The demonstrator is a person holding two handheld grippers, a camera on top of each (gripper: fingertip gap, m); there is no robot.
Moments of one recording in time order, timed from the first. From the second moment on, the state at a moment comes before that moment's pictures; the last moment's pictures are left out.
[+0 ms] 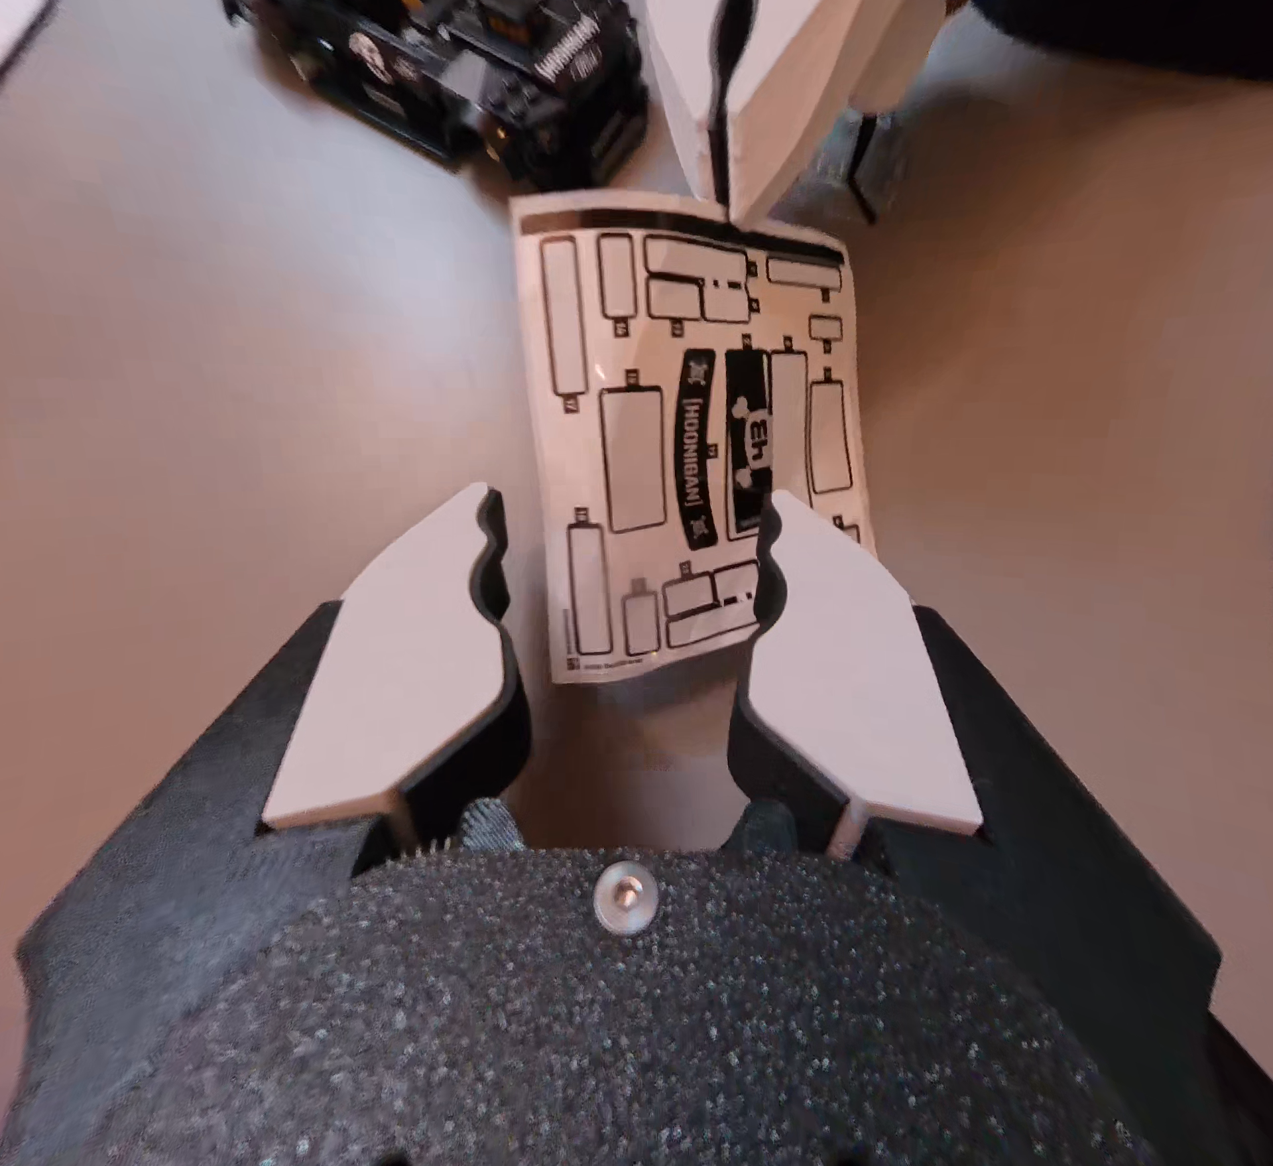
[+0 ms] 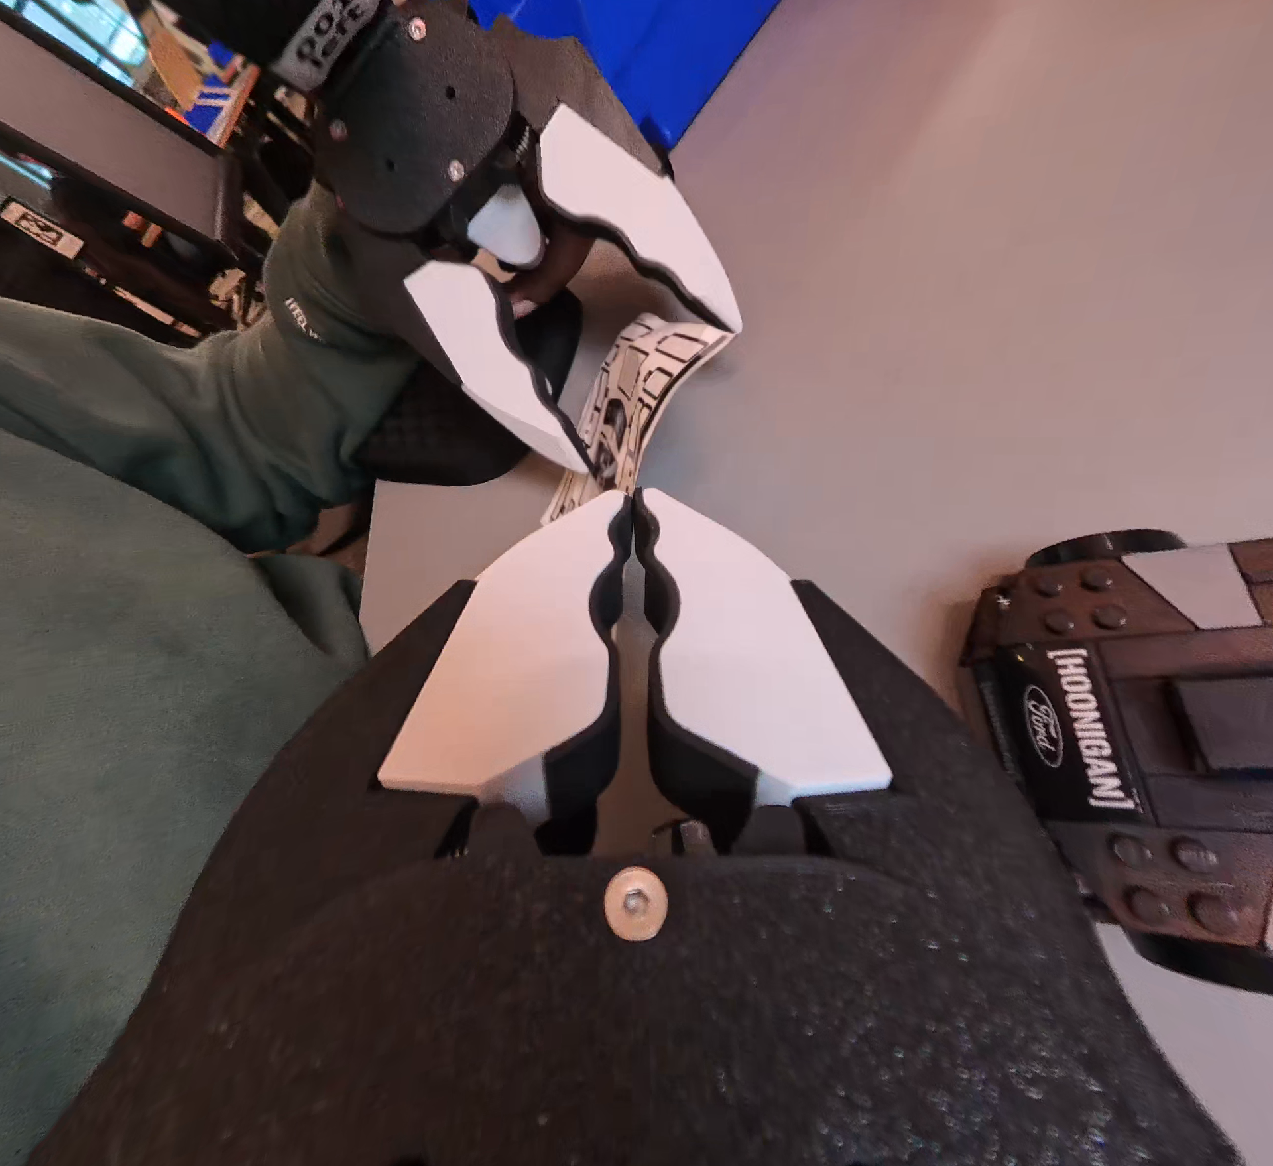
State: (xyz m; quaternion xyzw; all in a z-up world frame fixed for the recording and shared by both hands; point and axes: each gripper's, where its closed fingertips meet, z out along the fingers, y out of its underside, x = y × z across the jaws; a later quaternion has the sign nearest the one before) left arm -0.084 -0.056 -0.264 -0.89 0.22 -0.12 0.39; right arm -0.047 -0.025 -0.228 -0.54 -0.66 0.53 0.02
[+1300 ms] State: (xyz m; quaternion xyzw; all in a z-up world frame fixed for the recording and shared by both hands) left arm -0.083 -0.049 -0.217 -0.83 0.15 -0.20 0.49; right arm -0.041 -0.008 -0.162 -0.46 -0.57 0.68 -0.02
